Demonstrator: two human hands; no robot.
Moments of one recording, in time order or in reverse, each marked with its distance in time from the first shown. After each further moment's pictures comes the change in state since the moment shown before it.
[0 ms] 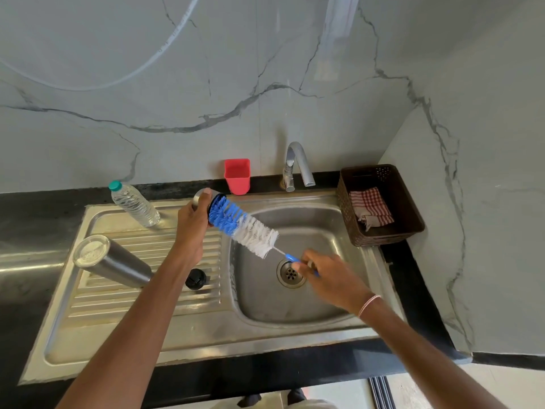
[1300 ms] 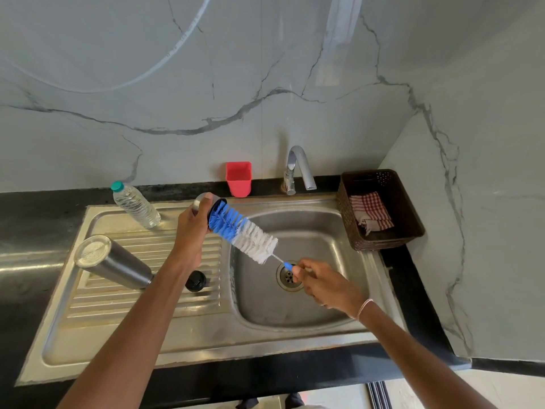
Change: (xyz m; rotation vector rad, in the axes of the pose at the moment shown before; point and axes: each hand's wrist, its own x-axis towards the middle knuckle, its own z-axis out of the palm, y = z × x) left_hand -0.003 -0.004 -0.007 0.012 -0.026 -0.007; right_hand 0.002 0.001 0.011 0.407 -0.126 0.044
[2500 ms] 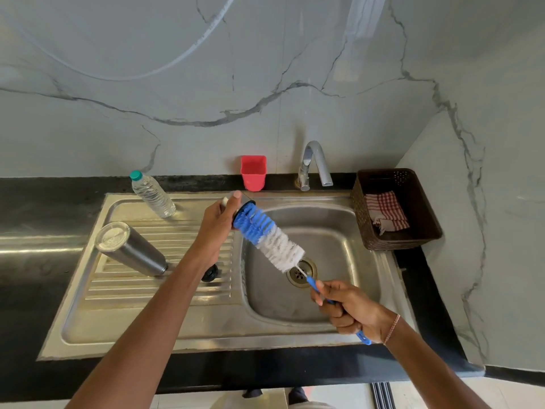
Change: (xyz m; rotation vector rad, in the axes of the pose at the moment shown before) left_hand -0.019 0.002 0.007 0.157 -0.142 0.054; right_hand -0.027 0.028 0.000 0.635 -0.396 0.253
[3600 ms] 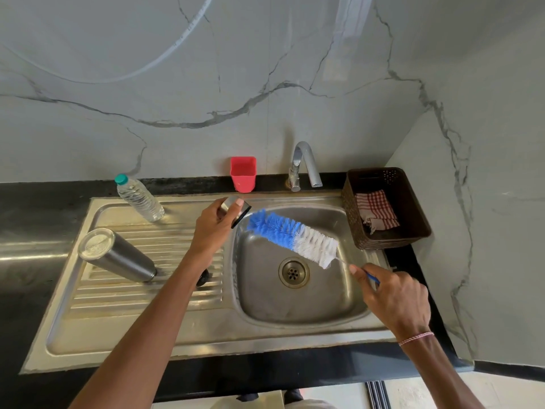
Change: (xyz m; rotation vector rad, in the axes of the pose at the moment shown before) left_hand 0.010 -0.007 0.007 0.314 0.091 0.087; right_hand -0.042 0.001 -0.041 -1.425 1.199 -0.374
